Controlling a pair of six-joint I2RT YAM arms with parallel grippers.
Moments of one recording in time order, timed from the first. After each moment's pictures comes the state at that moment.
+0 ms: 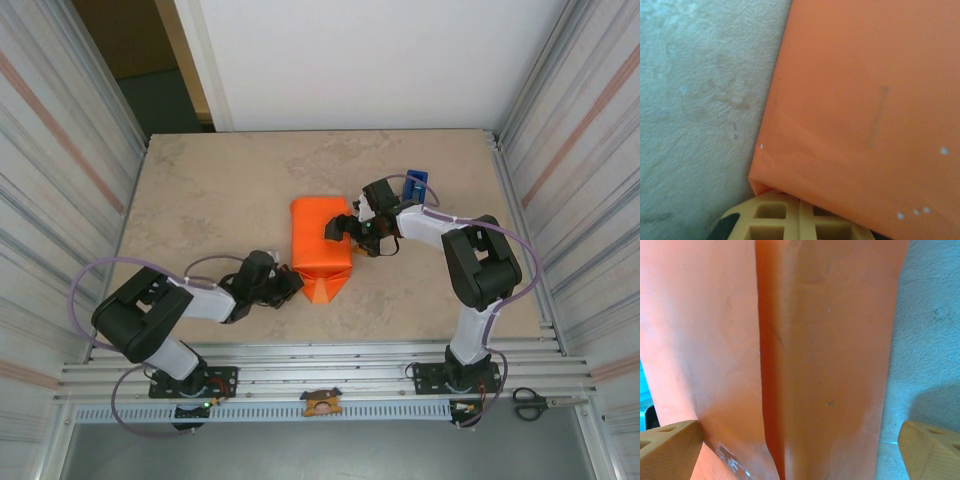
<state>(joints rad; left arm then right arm) -0.68 1.55 0.37 0.51 0.26 -1.25 0.46 1.86 1.14 -0.36 -0.52 0.65</state>
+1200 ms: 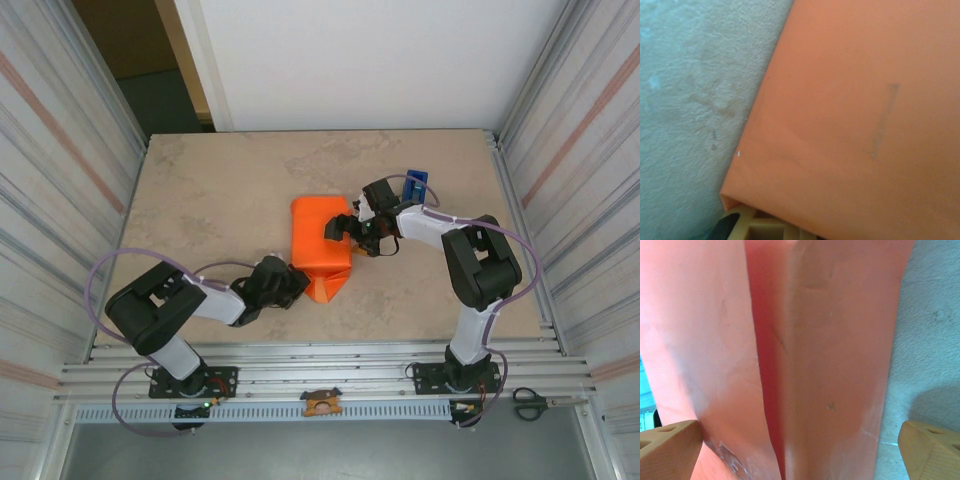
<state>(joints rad) -0.77 1.61 0.39 0.58 0.06 -1.40 0.46 1.86 1.14 -0.36 -0.52 0.65</state>
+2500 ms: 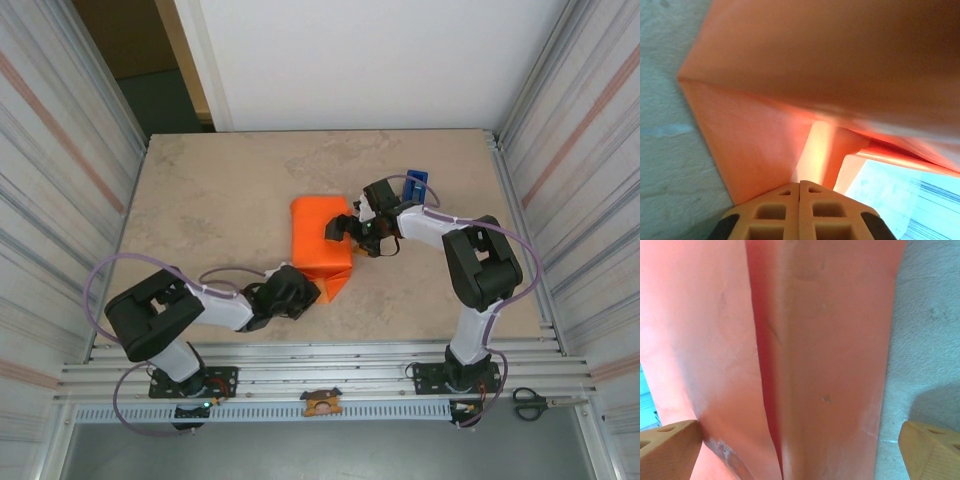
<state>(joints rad) -0.93 1.58 0.45 0.42 -0.02 -1.48 0.46 1.85 1.13 -0.36 -0.52 0.65</state>
